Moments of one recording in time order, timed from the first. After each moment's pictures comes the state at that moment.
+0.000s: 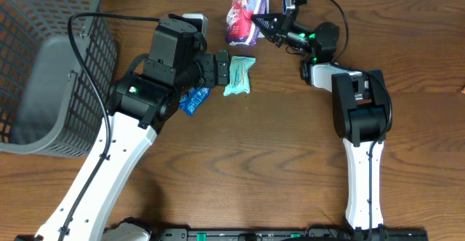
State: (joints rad) left arm -0.41 1.40 1.40 -0.73 0.04 -0.33; right arm 0.16 2.51 1.58 1.29 -1.04 1.62
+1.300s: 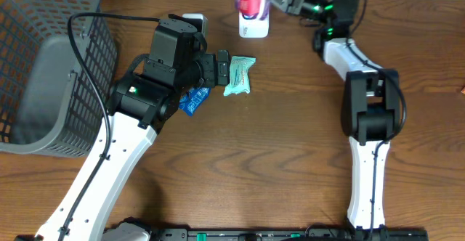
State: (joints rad) left arm -0.41 1.40 1.40 -0.73 0.04 -0.33; right arm 0.08 2.51 1.89 1.11 -1.18 1.39
